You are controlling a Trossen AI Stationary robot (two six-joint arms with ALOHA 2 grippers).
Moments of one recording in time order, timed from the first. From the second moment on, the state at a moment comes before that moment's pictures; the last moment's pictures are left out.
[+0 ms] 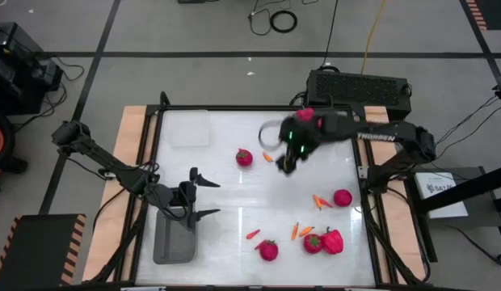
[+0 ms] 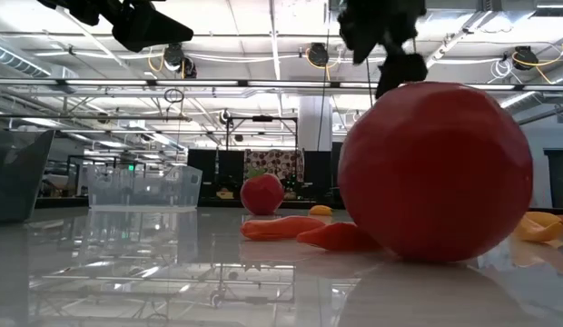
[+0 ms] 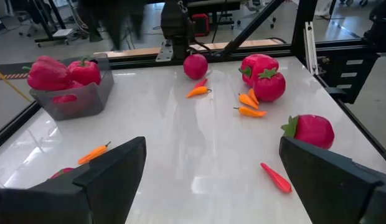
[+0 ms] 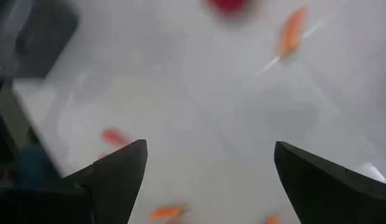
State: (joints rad) left arm -0.54 1.07 0.55 0.20 -0.53 -0.10; right arm -0.12 1.52 1.40 -1.00 -0.21 0.67
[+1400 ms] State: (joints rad) left arm -0.54 1.10 0.55 0.20 -0.50 -0.18; right arm 0.78 1.71 1.40 -1.33 -0.11 1.93
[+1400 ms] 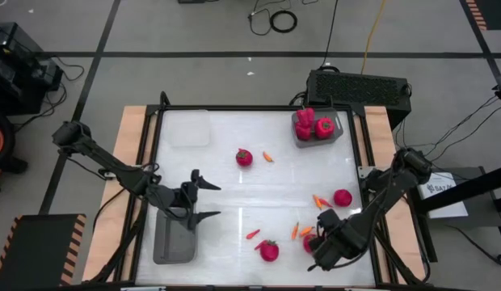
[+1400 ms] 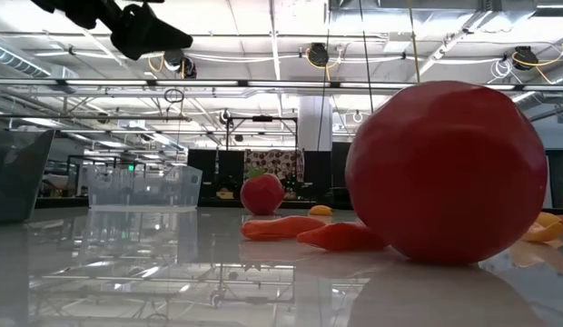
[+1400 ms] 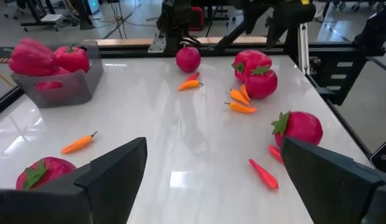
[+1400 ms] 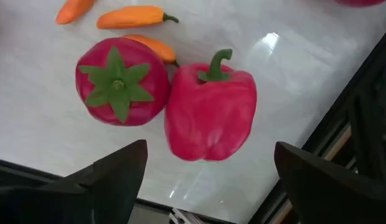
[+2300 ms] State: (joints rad) left arm -0.54 1.14 0.55 0.22 -0.50 -0.15; right arm 0.84 1.68 1.09 -0.96 -0.05 2.16
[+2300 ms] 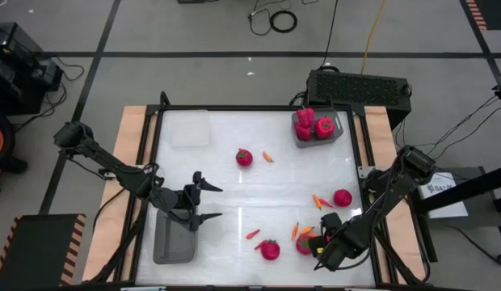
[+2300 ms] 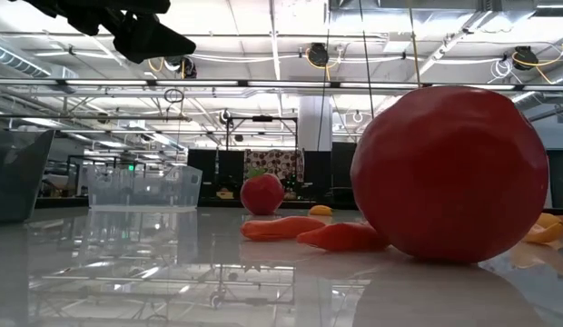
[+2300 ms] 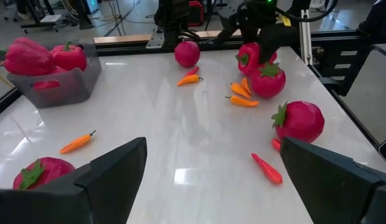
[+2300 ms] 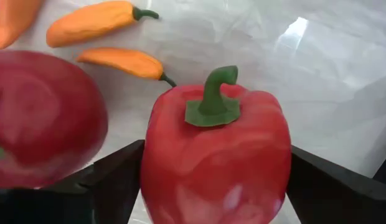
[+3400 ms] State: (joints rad) left arm -0.48 1.14 0.55 0.27 -0.50 -0.10; right arm 0.34 1.34 1.09 -1.54 0.84 1.89
